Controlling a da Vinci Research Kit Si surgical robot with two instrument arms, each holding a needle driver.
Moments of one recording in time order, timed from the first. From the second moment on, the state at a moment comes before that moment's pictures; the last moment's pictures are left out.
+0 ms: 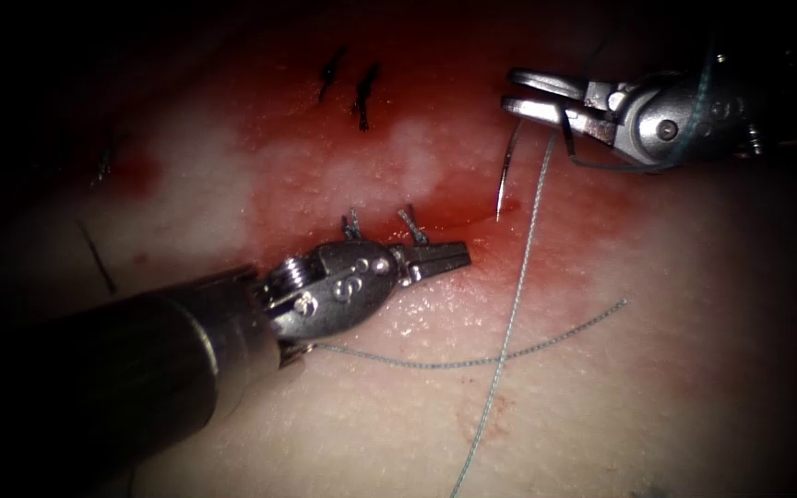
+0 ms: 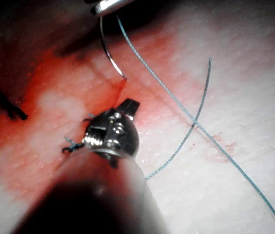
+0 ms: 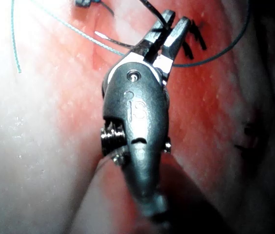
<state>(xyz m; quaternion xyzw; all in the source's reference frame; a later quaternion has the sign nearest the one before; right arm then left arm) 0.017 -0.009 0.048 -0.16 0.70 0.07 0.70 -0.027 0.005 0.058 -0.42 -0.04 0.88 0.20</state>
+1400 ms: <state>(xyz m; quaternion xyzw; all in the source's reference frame) 0.019 -0.011 0.052 -0.22 0.66 -0.01 0.72 -0.028 0.004 0.060 -0.38 -0.08 0.90 0.20</state>
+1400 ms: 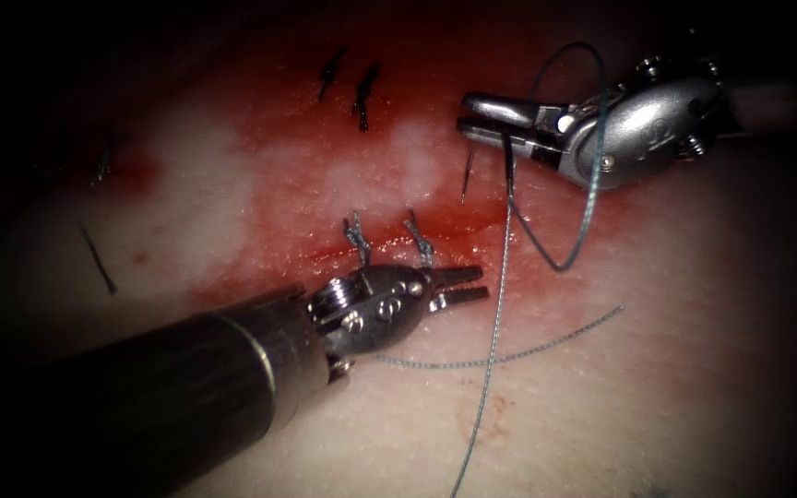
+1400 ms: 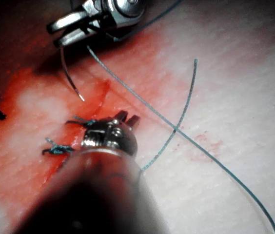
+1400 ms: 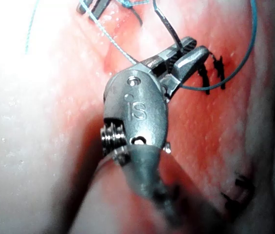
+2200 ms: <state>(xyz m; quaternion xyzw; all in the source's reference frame) 0.020 -0.015 0.056 -0.20 0.64 -0.04 0.74 -0.028 0.005 0.060 -0.38 -0.08 0.90 0.21</state>
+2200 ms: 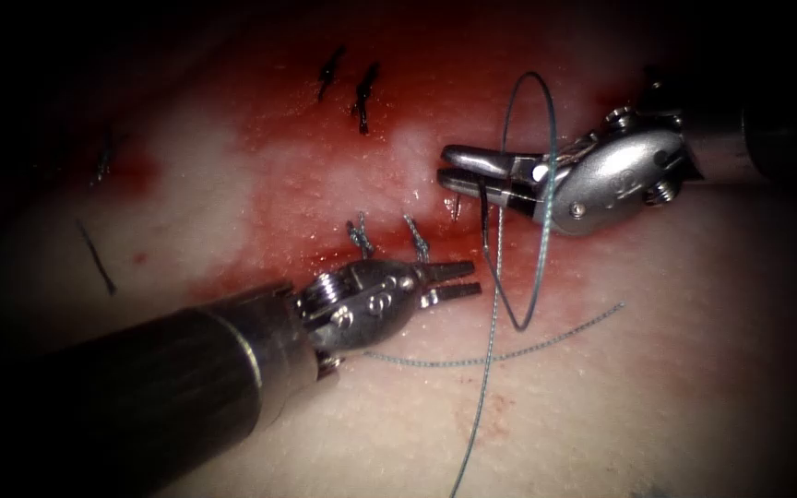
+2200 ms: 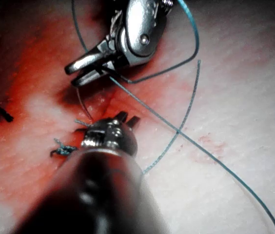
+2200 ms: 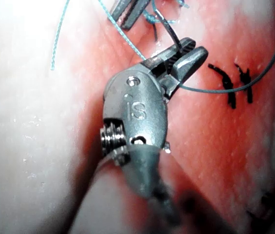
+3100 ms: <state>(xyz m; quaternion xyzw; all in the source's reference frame) 0.020 -0.010 0.054 0.00 0.67 0.14 0.73 -0.026 0.000 0.066 -0.30 -0.15 0.92 0.19</state>
